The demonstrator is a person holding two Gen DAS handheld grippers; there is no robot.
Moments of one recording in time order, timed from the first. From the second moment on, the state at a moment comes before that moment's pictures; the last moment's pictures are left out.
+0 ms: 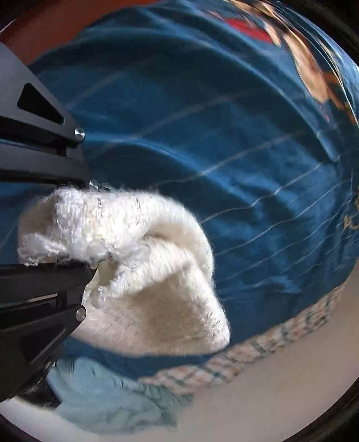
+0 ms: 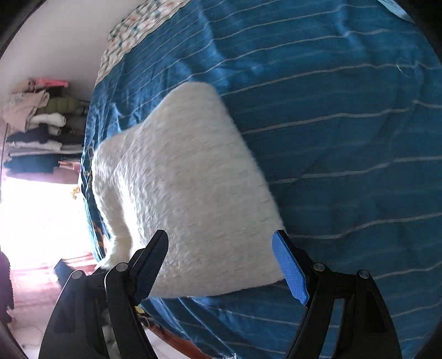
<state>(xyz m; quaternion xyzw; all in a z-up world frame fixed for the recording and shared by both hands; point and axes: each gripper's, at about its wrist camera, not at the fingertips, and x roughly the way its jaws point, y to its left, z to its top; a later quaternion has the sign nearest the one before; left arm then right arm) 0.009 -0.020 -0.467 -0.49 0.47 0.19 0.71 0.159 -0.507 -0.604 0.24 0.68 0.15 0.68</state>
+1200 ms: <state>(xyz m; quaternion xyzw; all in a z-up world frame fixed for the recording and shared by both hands) 0.171 0.013 -0.504 -0.30 0.58 -0.01 0.76 0.216 -0.502 -0.645 0.16 0.74 0.18 0.63</state>
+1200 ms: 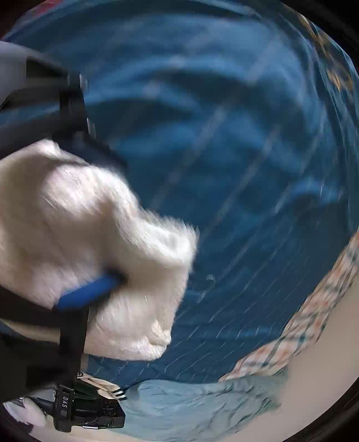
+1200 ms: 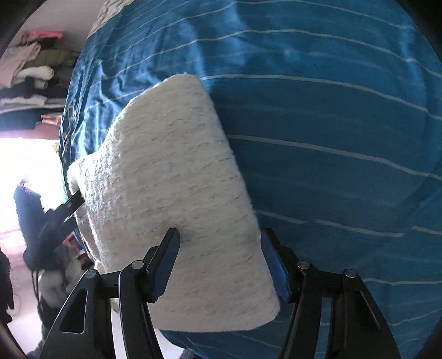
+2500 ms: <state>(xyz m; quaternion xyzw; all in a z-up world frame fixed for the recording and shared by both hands) -0.068 -0.011 -0.502 -0.54 0.52 0.17 0.64 0.204 -0.479 -0.712 0.46 0.68 0.30 0.49</state>
